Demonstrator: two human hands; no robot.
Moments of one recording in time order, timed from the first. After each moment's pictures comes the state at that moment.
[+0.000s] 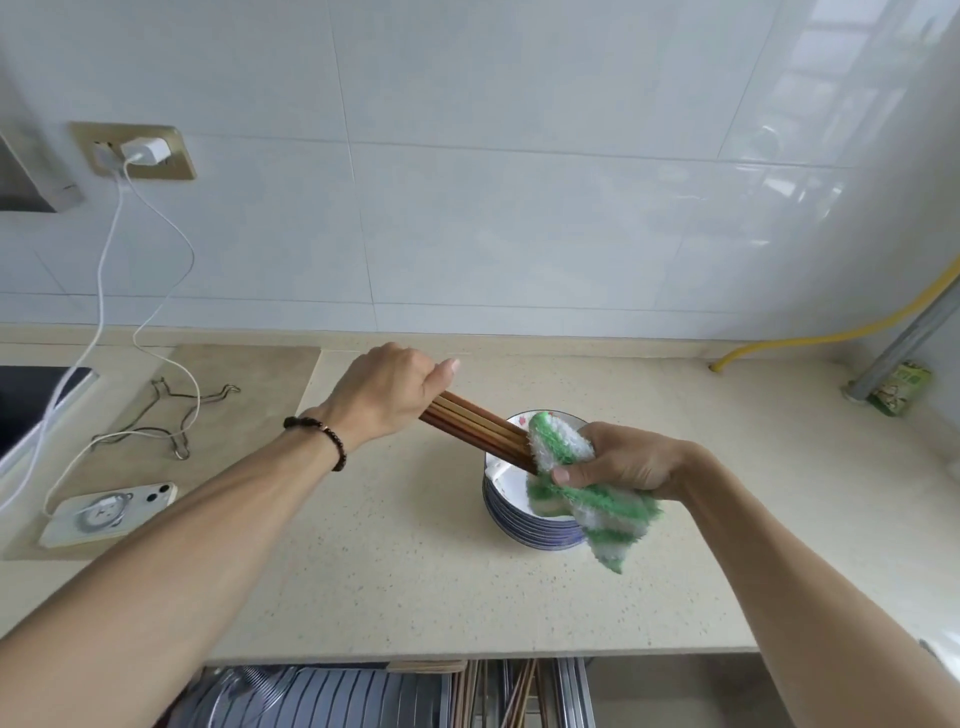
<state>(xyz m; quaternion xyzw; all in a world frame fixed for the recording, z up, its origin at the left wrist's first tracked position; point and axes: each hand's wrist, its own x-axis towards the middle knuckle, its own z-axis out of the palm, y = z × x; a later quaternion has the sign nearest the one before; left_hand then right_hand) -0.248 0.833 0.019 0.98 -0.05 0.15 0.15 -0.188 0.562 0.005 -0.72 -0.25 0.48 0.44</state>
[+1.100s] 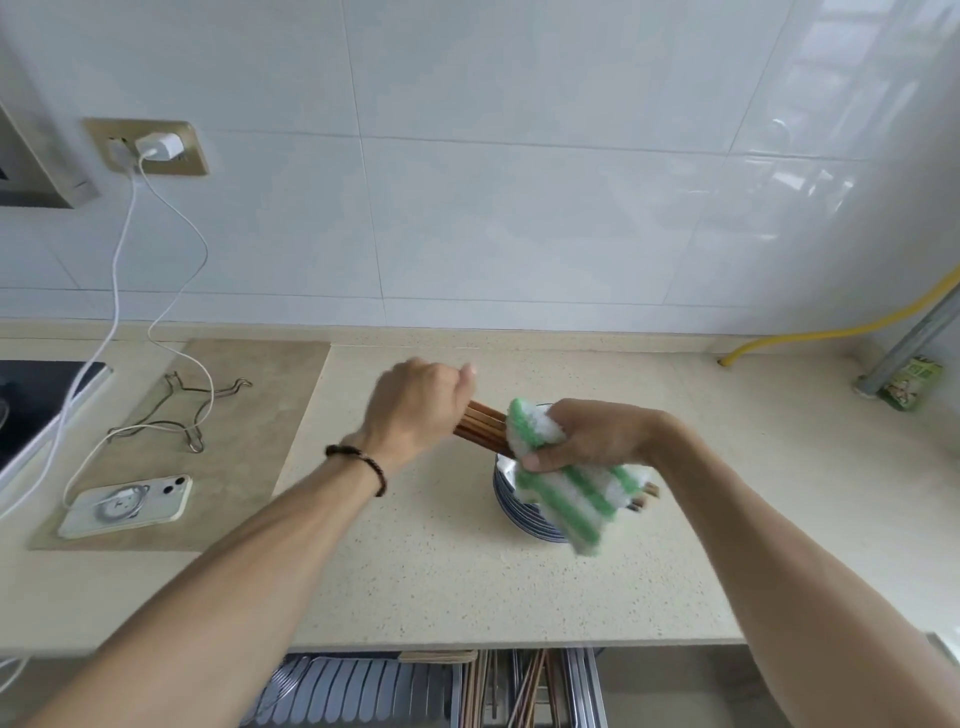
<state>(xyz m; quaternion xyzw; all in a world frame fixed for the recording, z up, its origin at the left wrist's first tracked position) -0.263 0.813 0.002 0.96 -0.04 0.22 0.18 -0.191 0.600 0.026 -0.79 -0.34 0.42 0.30</state>
